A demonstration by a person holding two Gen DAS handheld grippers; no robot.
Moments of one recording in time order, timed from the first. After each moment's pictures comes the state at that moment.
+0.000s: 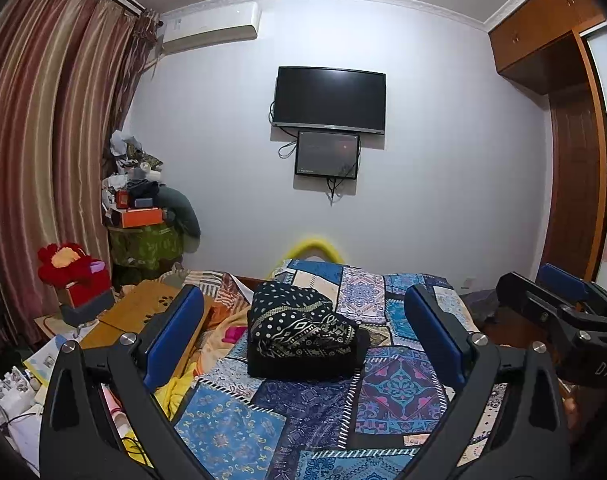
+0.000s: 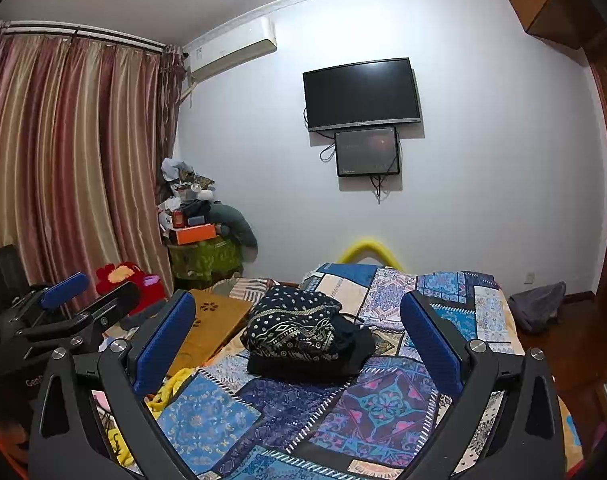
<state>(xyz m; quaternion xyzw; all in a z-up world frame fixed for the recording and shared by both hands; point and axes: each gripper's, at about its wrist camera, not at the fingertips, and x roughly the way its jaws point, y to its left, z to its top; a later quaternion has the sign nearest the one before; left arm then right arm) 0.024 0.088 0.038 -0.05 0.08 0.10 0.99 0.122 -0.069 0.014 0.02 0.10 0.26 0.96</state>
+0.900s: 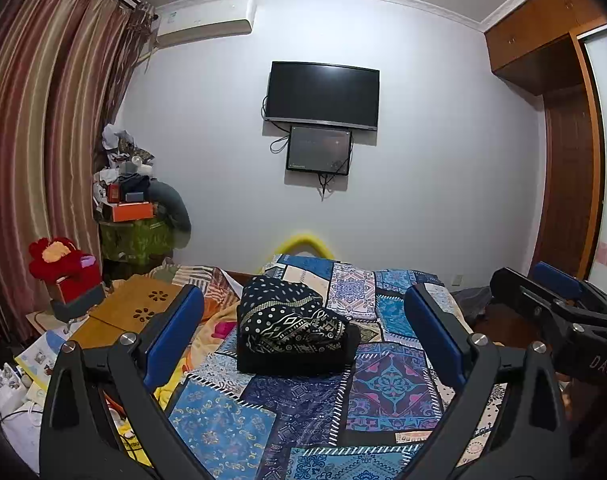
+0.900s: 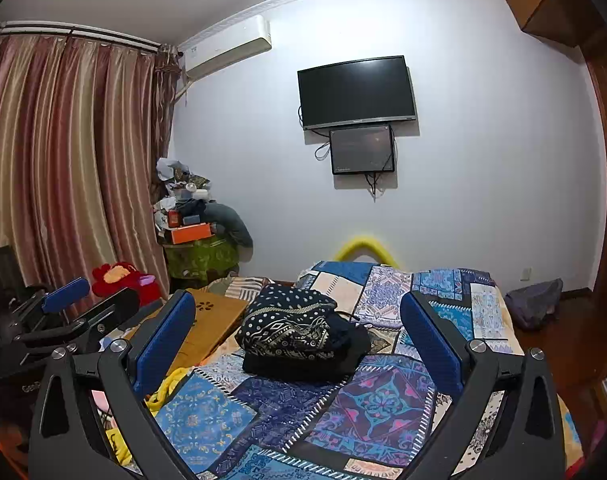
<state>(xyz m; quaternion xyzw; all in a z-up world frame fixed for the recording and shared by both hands) 0.026 0.086 0.034 -0.05 0.09 0.09 0.99 0.126 -0.072 0.011 0.02 0.11 0.26 0.96</state>
